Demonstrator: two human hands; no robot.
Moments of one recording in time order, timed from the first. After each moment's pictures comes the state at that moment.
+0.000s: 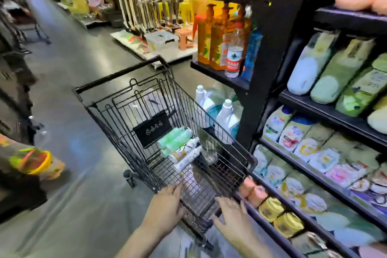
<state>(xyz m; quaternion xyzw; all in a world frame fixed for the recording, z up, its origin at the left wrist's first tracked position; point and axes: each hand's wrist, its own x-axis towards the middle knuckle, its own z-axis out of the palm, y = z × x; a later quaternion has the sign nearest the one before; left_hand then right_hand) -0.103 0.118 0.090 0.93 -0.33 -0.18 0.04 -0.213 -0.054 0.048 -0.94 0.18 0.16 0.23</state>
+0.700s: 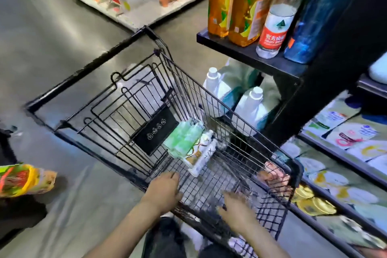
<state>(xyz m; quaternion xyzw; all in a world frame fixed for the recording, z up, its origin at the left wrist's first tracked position) 0.155 0.106 0.024 0.87 -0.39 -0.29 -0.05 -0.002 -0.046 -0.023 -0.87 0.28 0.29 0.27</state>
